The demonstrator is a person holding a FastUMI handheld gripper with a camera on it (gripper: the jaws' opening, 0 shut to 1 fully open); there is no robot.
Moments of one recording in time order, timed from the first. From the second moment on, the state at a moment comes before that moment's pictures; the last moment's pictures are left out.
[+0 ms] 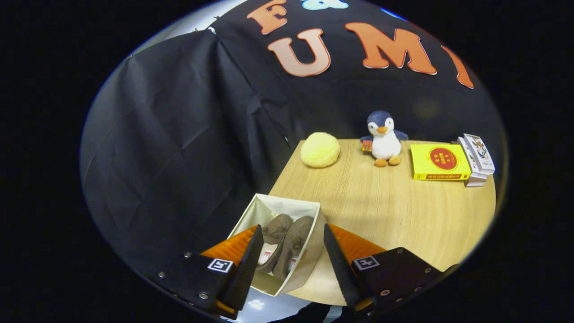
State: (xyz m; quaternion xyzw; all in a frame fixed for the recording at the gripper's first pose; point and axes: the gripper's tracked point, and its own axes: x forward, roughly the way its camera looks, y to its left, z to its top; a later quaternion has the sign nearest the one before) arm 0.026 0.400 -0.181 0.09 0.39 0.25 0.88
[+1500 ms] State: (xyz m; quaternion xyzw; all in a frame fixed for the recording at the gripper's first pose) arm 0.066 0.022 0.051 0.02 -0.07 0.03 1.00
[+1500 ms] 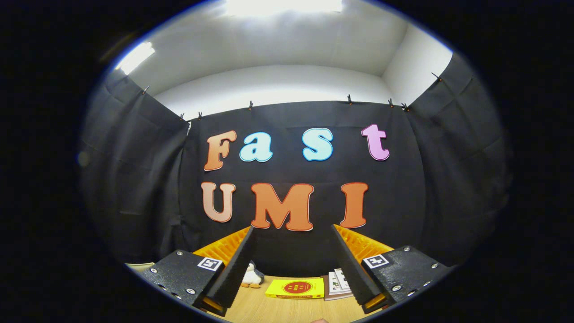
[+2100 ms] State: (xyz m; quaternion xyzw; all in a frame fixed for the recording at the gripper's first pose) arm 0.063 0.024 0.055 0.01 -0.07 0.01 1.00
